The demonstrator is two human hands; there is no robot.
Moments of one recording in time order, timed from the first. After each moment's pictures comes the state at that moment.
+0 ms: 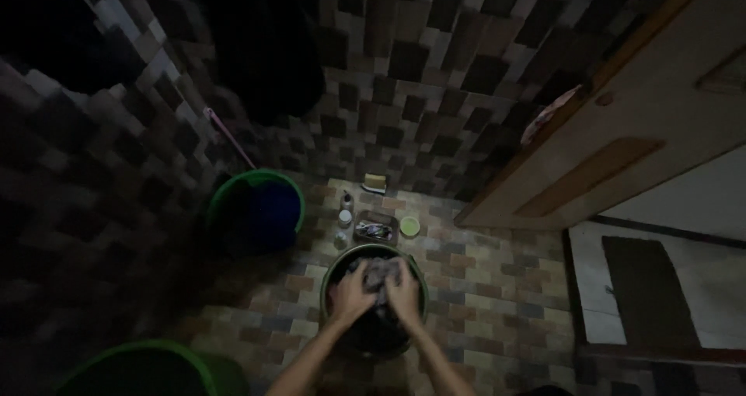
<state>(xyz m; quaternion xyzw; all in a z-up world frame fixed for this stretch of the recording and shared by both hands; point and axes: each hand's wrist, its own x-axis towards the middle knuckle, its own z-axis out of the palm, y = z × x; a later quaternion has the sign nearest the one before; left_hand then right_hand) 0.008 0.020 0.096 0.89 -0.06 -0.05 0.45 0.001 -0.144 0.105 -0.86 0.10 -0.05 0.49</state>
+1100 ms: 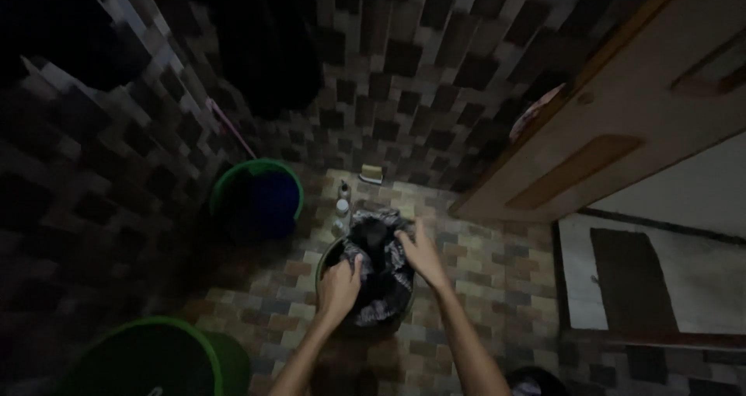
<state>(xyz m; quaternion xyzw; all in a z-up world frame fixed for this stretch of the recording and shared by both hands) -0.031 0.022 0.229 0.93 0.03 -0.05 0.36 0.033 -0.183 0.310 -0.86 0.14 0.16 0.47</state>
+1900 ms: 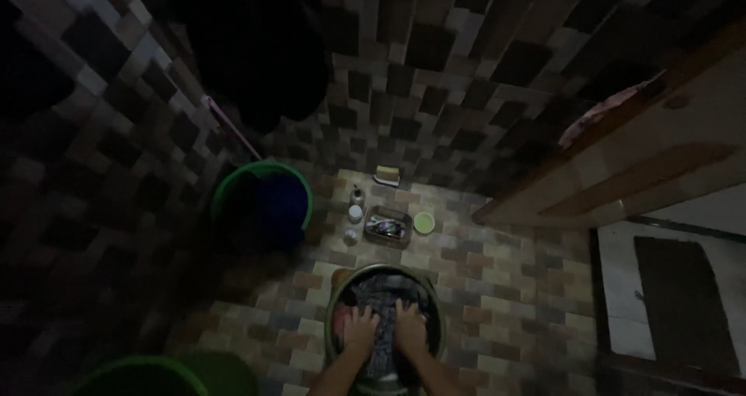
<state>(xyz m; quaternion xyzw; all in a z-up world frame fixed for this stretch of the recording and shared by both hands) -0.013 -0.003 -0.076 0.92 -0.15 -0.36 0.00 -0.006 -0.157 -0.066 -0.94 -0.02 0.33 -0.07</state>
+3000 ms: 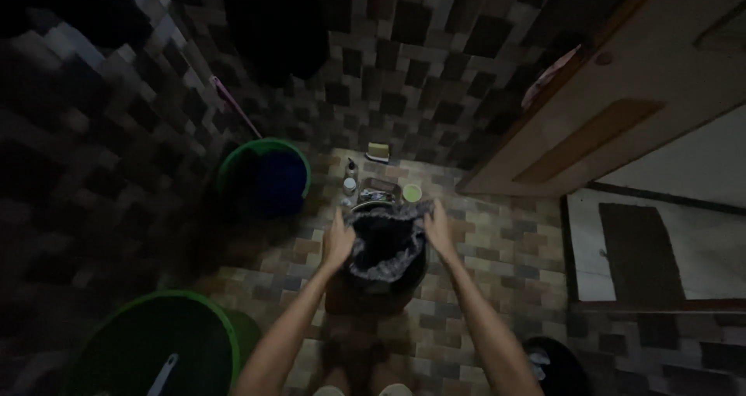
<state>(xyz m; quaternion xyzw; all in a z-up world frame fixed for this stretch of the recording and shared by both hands) 0.017 0.064 0.142 0.89 0.07 -0.05 0.45 0.035 -0.224 0.155 -0.92 0.05 -0.02 0.39</state>
